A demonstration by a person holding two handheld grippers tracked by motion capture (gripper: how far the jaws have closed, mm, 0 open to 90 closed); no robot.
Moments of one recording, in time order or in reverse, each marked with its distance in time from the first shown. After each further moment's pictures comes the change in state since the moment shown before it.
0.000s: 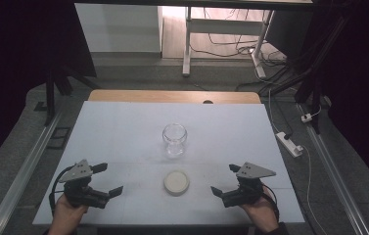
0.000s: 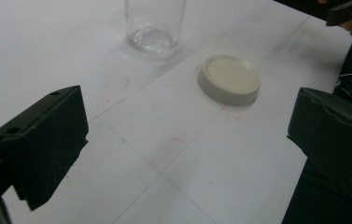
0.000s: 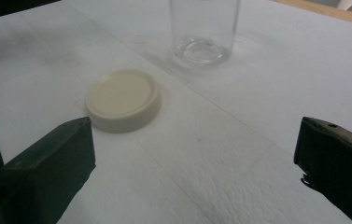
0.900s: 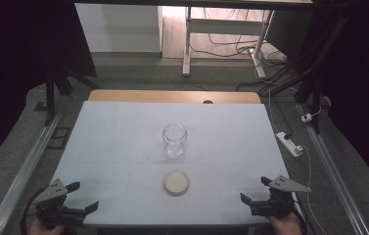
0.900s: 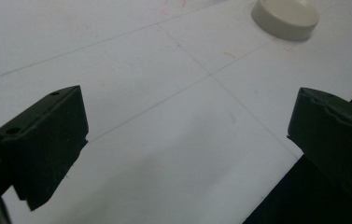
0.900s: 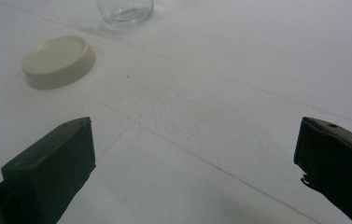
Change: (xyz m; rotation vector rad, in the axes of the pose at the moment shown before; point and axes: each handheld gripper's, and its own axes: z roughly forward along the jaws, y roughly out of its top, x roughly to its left) left arm 0.008 -0.061 -0.042 0.101 0.152 -0.115; right arm -0.027 -0.052 -0.059 0.023 -0.174 0.163
